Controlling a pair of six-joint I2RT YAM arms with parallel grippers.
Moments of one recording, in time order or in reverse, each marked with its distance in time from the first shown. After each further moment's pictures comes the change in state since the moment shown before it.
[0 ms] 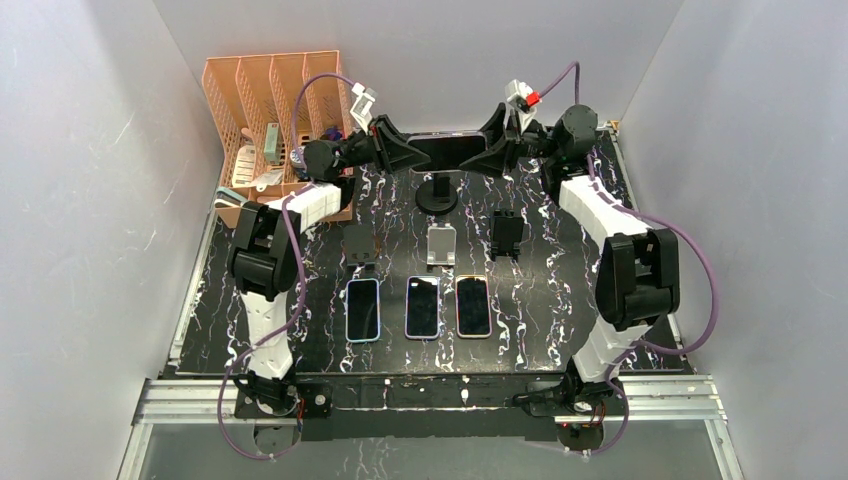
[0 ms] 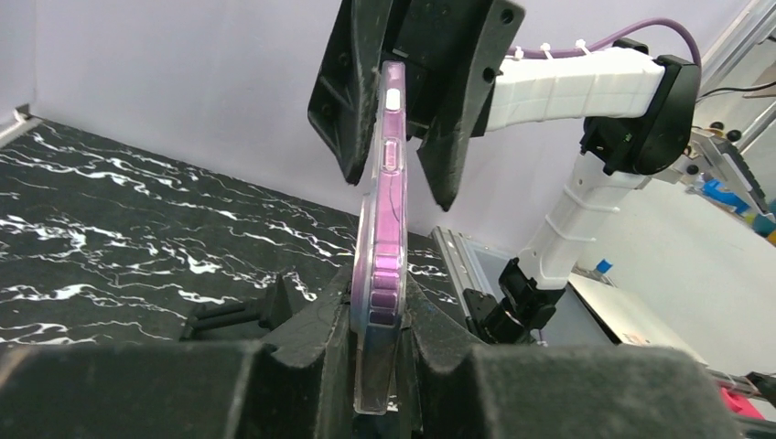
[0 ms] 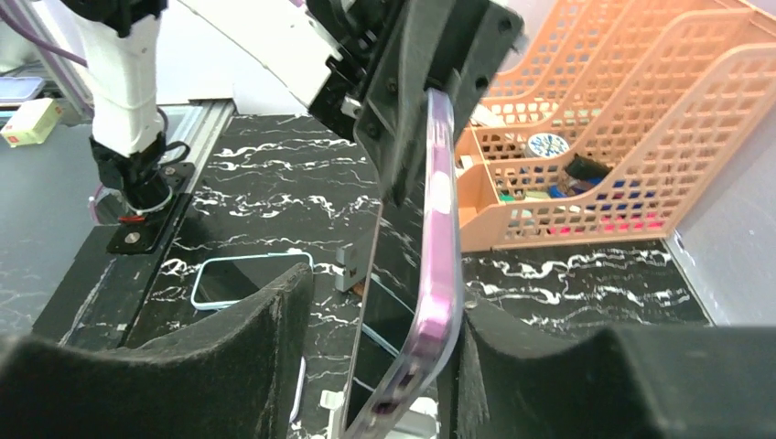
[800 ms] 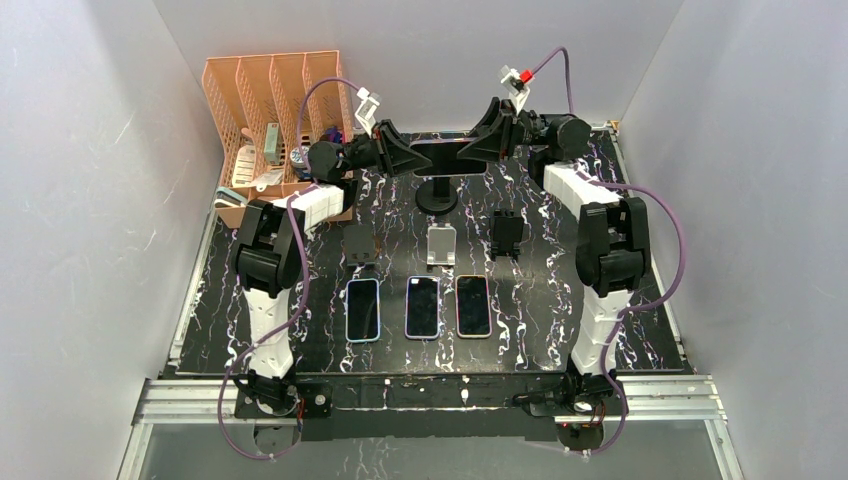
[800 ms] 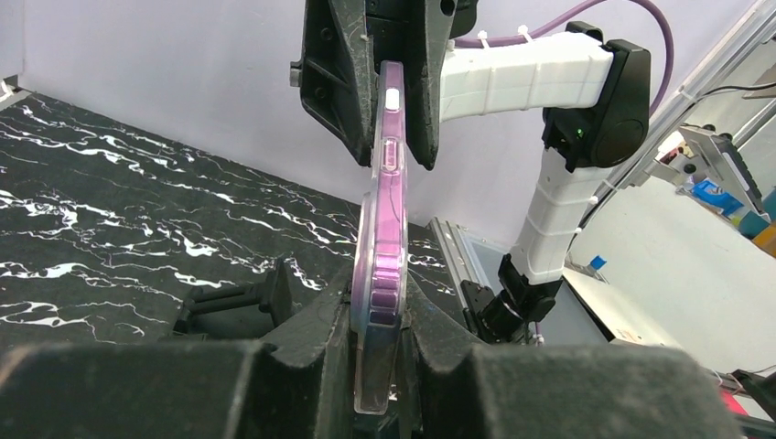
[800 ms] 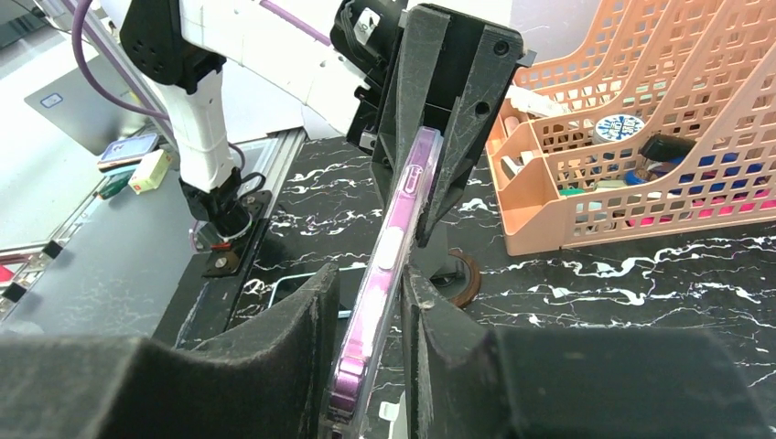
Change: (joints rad) left arm -0.007 0.042 0.001 -0.011 0.017 -0.002; right arm 0.008 0.282 0.207 0.649 -0.065 0.798
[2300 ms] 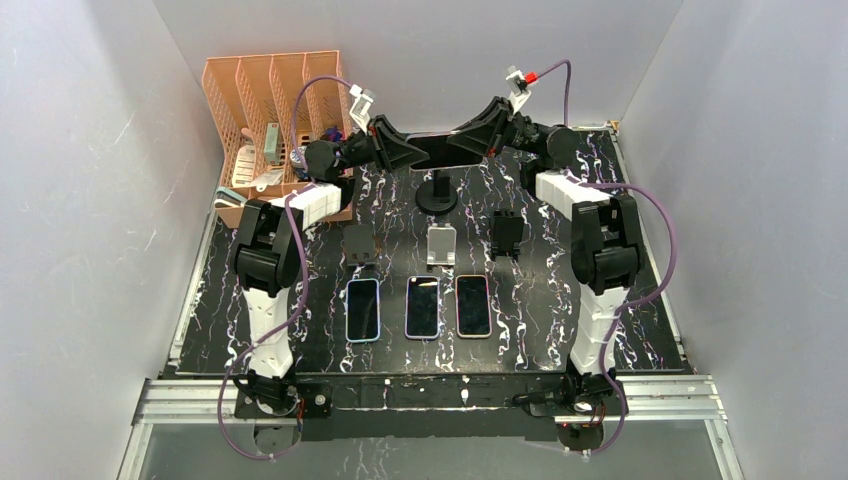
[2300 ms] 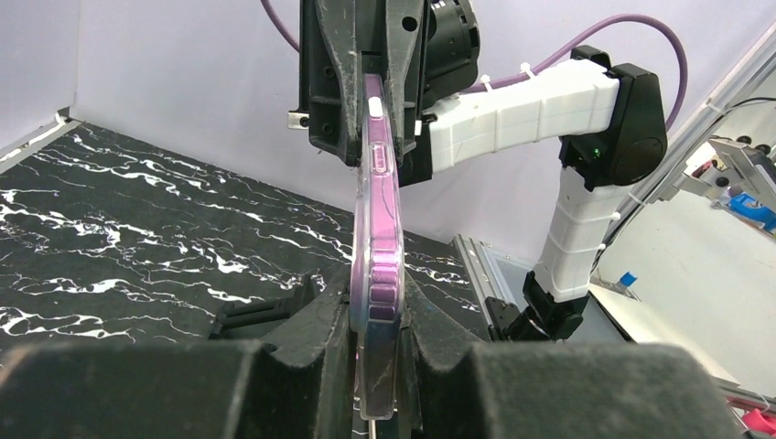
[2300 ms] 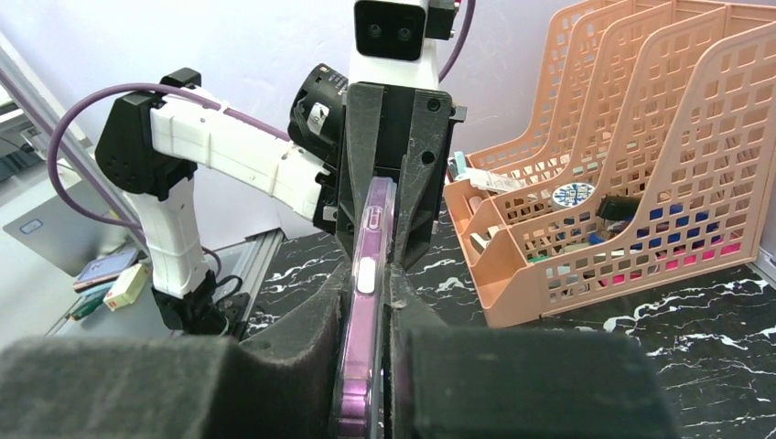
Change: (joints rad) left arm 0.012 0.000 0.010 0.010 -0.048 0.035; right arm 0.030 0.027 -0.061 0.037 0.274 -0.018
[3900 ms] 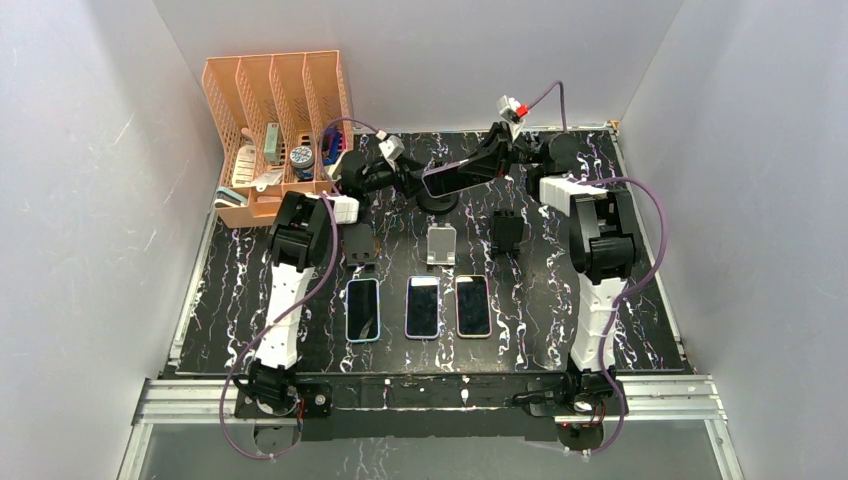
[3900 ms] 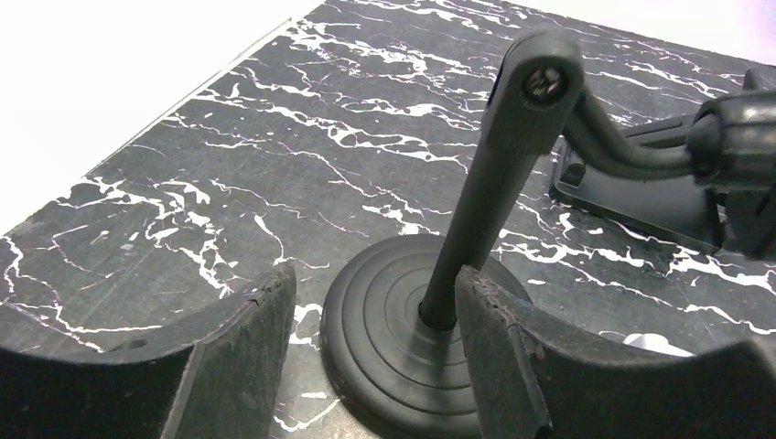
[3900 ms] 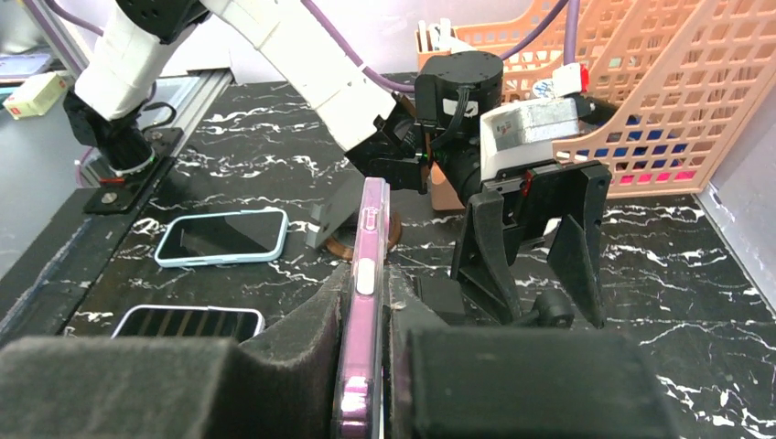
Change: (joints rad) left arm 0.006 0.406 0.166 -0.465 -0.217 1.019; right arm -0.064 0.089 -0.019 0.006 -0.290 -0.309
